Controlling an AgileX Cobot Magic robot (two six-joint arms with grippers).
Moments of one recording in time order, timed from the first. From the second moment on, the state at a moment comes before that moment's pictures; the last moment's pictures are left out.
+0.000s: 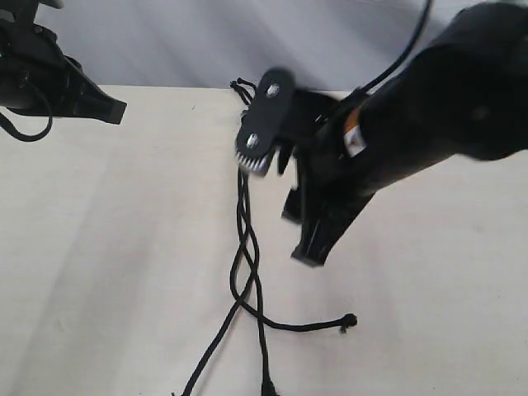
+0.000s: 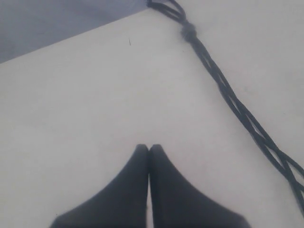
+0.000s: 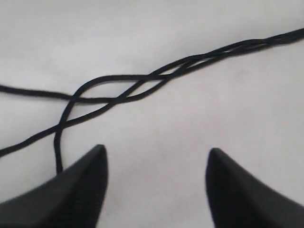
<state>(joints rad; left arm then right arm) -0.25 1.31 -0.94 0.15 0.42 -0.03 0.65 1.46 -1.03 -0.15 0.68 -0.41</state>
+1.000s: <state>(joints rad) -0.25 1.31 -0.94 0.15 0.42 -0.03 0.55 0.52 -0.18 -0.15 0.08 -0.02</state>
